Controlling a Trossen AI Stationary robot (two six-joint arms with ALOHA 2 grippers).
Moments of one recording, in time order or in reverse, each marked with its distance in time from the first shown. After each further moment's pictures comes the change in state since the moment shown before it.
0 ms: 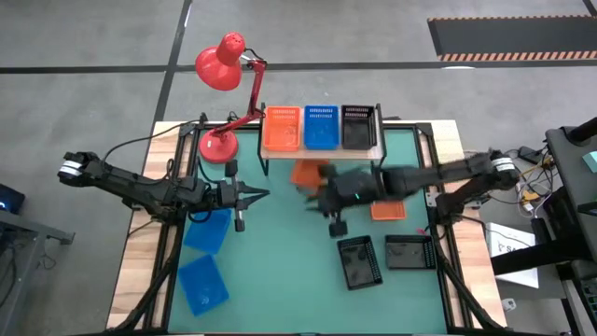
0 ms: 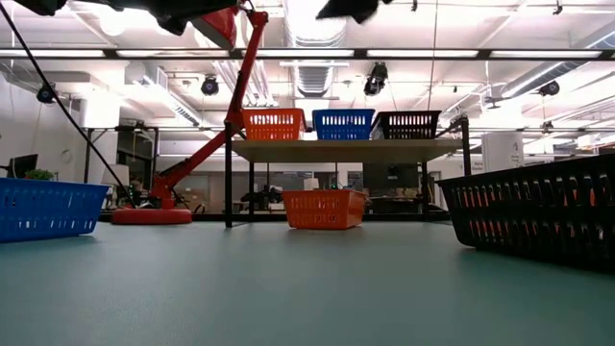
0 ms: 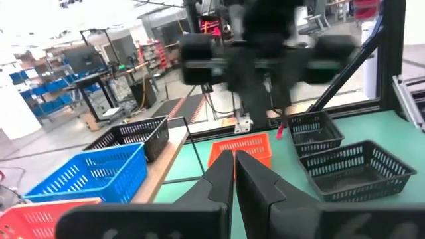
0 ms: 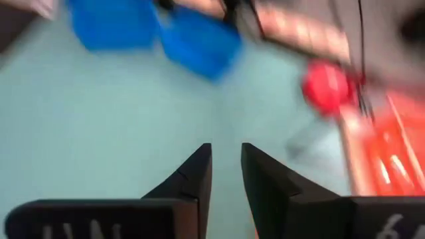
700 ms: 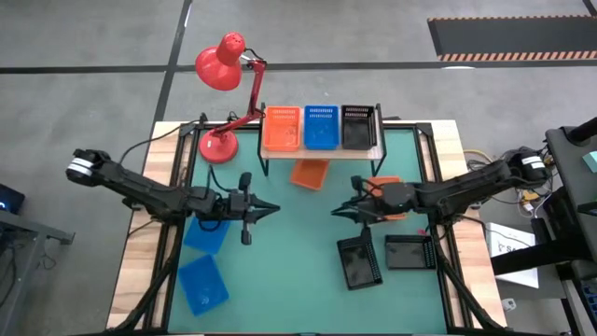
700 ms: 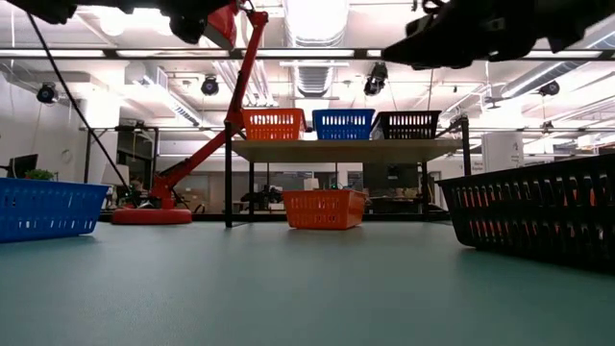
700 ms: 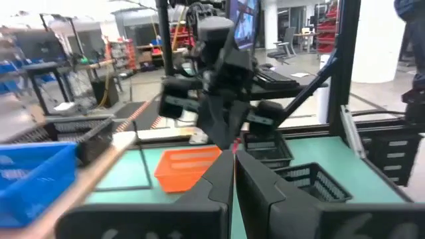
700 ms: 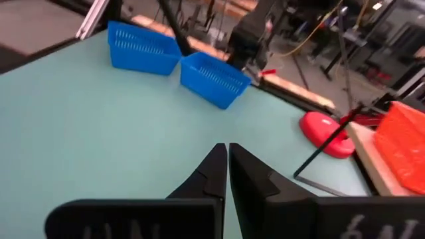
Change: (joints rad) left arm -0.050 0.171 -0.008 0.211 0.070 -0.158; right arm 0.037 -0.329 -0.756 0.731 -0.022 -0.101
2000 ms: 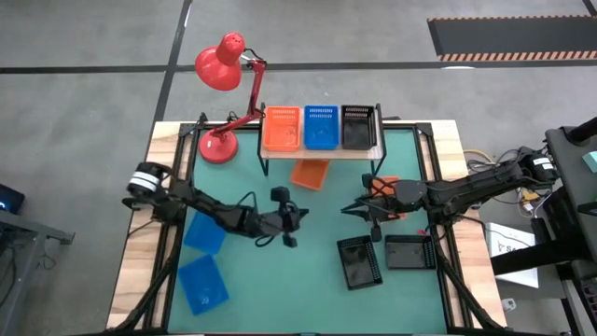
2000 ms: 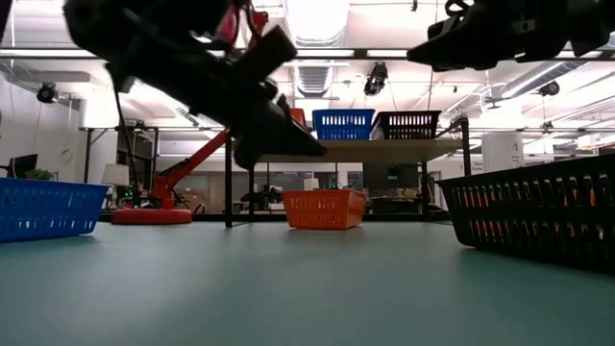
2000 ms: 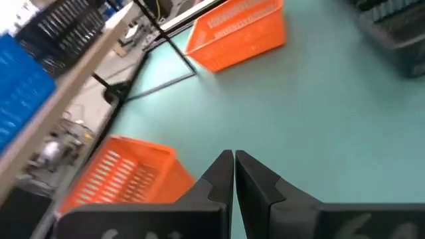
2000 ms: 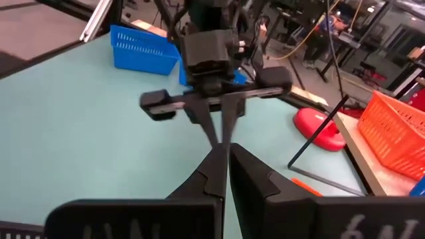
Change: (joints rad) left arm 0.047 0.671 0.256 -0.057 -0.310 0.209; right arm -0.002 -0.147 -0.081 -0.059 0.002 0.013
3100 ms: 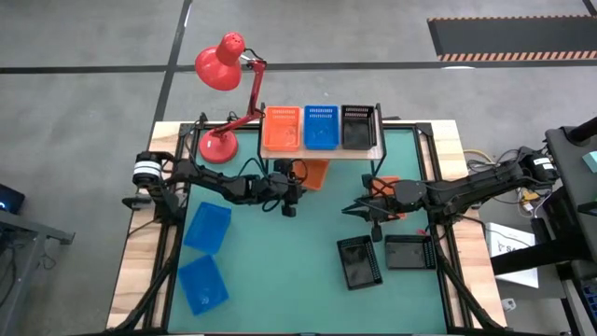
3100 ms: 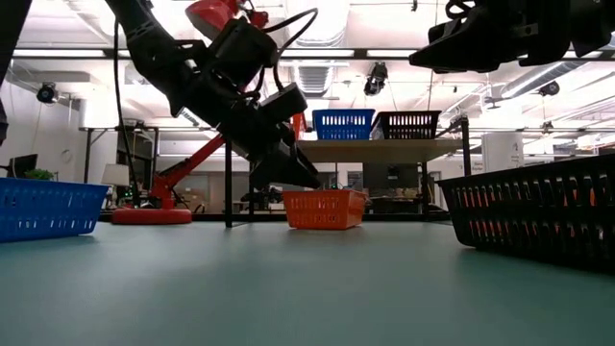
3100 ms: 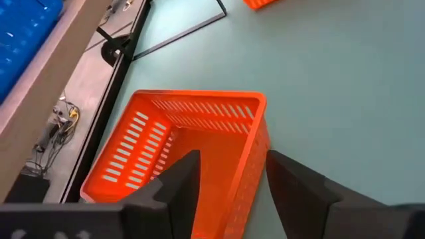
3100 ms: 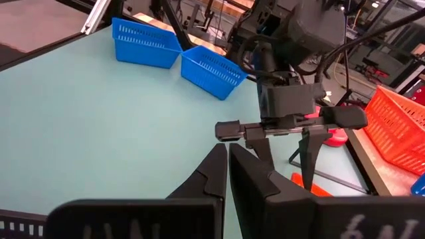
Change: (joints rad) left arm 0.312 -0.010 0.012 -0.102 0.290 0.134; right arm 0.000 -0.007 0.000 -0.029 0.000 -0.006
